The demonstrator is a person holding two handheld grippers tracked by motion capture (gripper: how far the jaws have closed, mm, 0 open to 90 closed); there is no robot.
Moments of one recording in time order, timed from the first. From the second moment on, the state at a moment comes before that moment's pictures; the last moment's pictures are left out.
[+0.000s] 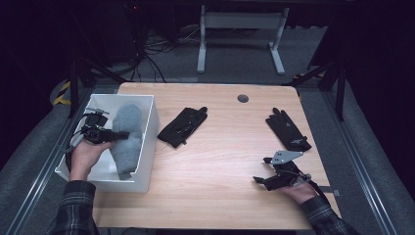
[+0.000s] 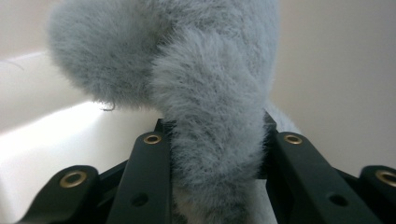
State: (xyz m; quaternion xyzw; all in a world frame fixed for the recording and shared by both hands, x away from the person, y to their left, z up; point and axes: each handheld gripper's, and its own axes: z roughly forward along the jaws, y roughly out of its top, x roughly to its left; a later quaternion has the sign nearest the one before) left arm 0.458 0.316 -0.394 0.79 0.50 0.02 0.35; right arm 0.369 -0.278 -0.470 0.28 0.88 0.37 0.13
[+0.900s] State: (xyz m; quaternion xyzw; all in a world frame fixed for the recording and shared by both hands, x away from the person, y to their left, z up) left arm 0.459 0.308 -0.375 0.75 0.56 0.11 0.34; right arm 0.369 -0.278 -0.470 0.28 0.87 0.37 0.13
